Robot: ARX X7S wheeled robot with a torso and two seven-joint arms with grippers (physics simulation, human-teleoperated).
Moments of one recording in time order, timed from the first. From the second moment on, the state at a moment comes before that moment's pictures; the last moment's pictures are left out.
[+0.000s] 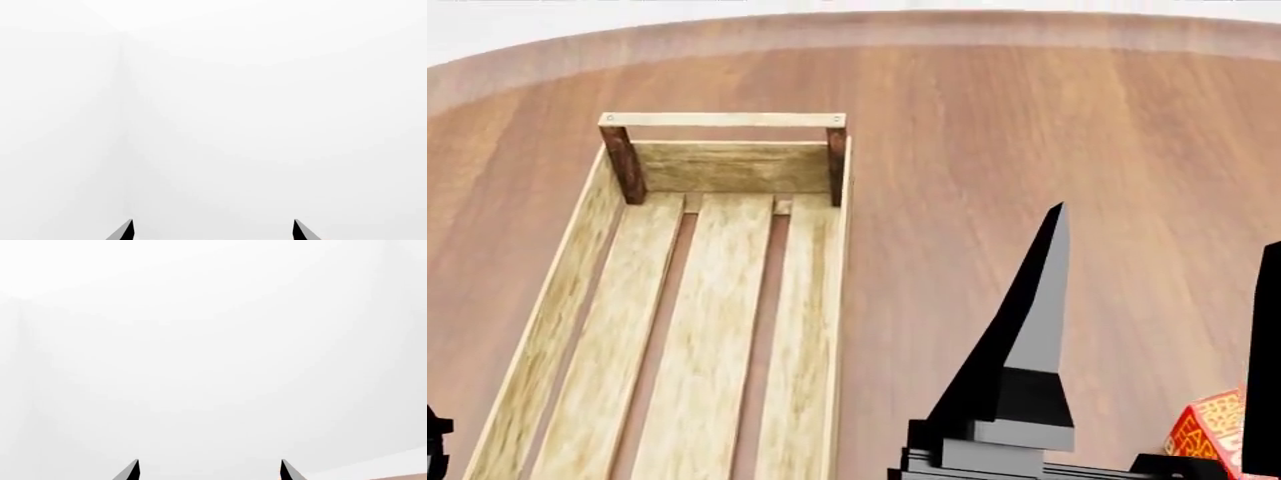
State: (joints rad) left arm -0.03 -0.19 0.09 1.03 0.06 -0.48 -0.34; right arm 0.34 0.82 -0.47 -1.02 0.67 0.08 1.05
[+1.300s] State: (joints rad) left arm -0.03 -0.22 0.11 1.03 0.05 -0.48 -0.37; right arm 0.13 0.95 -0.18 -1.05 0.64 -0.11 1.51
